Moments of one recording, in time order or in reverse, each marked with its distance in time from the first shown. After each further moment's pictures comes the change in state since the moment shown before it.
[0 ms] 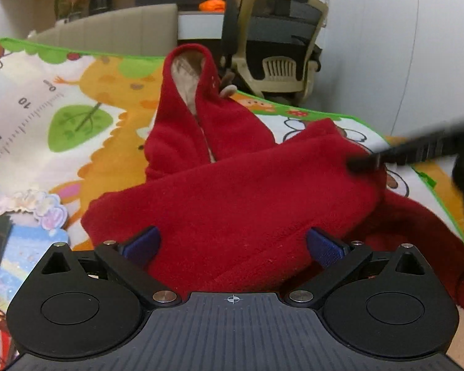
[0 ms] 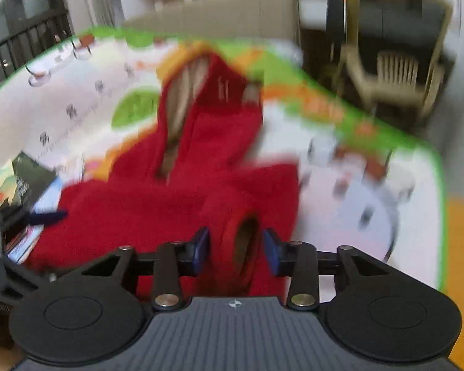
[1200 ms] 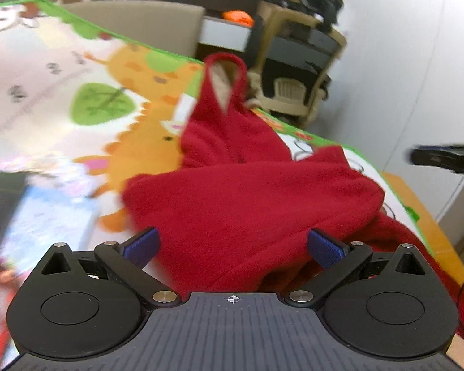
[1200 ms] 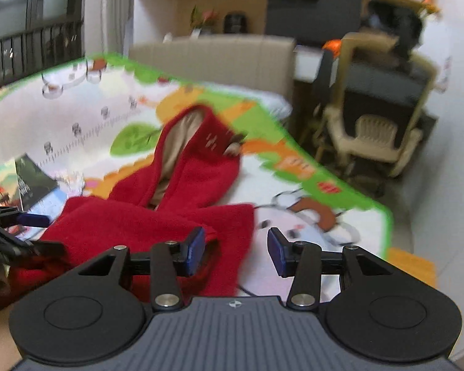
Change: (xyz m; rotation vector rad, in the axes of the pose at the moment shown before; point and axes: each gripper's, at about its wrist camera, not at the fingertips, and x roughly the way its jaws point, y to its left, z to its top) left arm -0.066 0.050 -0.022 -0.172 -0.075 -0.045; right arm -0.095 -0.020 -0.014 -0.073 -0.128 -0.100
